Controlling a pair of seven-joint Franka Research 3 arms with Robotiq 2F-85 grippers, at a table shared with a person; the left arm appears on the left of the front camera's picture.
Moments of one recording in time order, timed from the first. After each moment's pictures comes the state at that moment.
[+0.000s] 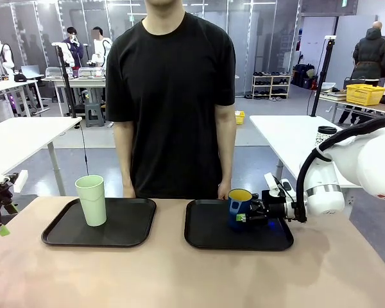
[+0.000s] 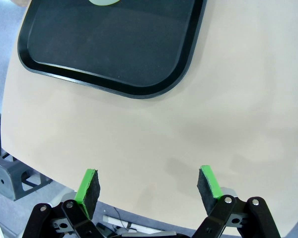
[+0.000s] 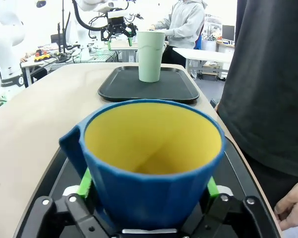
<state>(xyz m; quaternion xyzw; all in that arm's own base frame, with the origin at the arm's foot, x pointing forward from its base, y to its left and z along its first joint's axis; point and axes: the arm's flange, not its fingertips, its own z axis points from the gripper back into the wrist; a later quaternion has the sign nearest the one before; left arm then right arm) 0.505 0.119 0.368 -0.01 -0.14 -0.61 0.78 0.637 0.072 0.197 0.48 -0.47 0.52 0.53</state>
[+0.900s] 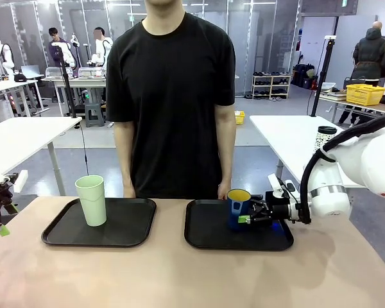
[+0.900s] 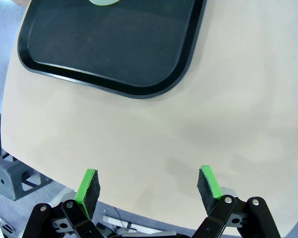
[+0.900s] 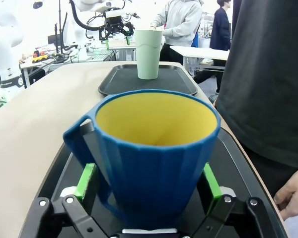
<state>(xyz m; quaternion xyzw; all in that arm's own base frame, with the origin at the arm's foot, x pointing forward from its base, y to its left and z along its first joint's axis) 0.505 0.119 0.368 -0.01 -0.14 -0.61 0.78 0.629 0.058 0.196 0.48 -0.47 0.51 0.54</state>
